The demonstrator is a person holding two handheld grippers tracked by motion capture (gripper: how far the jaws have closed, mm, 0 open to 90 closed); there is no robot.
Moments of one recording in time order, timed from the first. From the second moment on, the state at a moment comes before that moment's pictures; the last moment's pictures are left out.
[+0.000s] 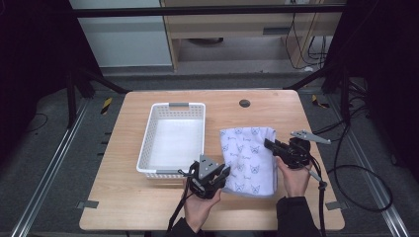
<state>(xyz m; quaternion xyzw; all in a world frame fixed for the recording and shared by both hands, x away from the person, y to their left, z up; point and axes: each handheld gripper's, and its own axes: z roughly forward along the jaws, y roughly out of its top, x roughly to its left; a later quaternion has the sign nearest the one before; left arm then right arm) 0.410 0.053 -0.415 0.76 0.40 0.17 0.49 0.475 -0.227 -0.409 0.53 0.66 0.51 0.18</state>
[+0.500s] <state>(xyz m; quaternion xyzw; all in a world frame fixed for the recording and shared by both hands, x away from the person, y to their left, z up) 0.413 0.064 -0.395 0.76 0.39 0.19 0.49 0.478 -0.219 -0.389 0.51 0.66 0.52 0.19</state>
